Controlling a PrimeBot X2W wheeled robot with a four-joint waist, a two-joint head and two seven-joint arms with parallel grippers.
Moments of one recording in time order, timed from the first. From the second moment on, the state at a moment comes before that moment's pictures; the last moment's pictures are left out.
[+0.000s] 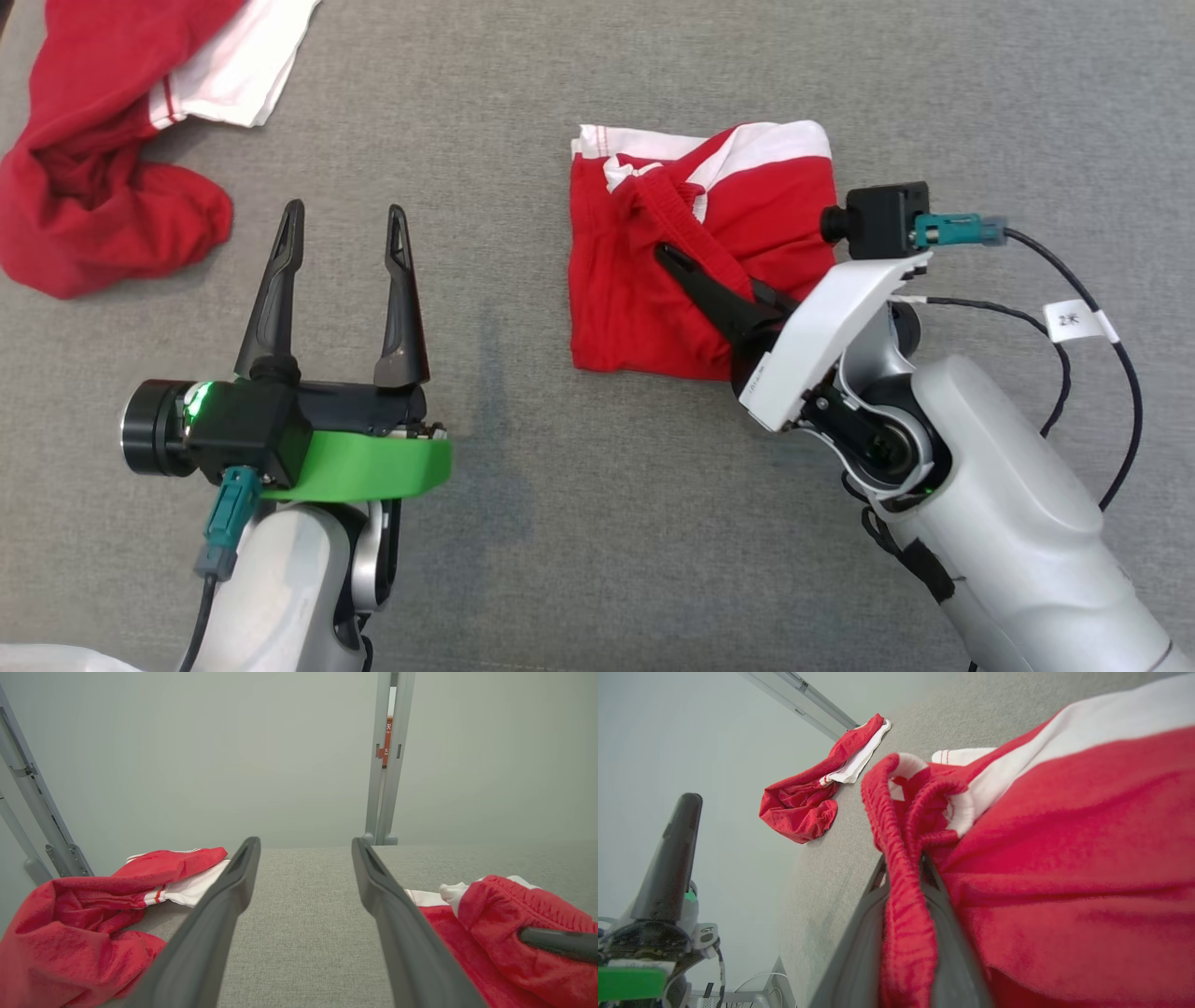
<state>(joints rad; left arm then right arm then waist) -0.32 0.20 -0.37 -0.04 -0.28 0.24 -0.26 -0.56 -0.16 0.45 0.18 0.91 0.13 0.30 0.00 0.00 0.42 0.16</state>
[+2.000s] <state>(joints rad) -0.25 0.26 -0.31 -0.05 -0.27 0.27 -0.23 -0.20 -0.22 0.11 -0.06 0.26 0.13 -0.15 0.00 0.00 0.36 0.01</state>
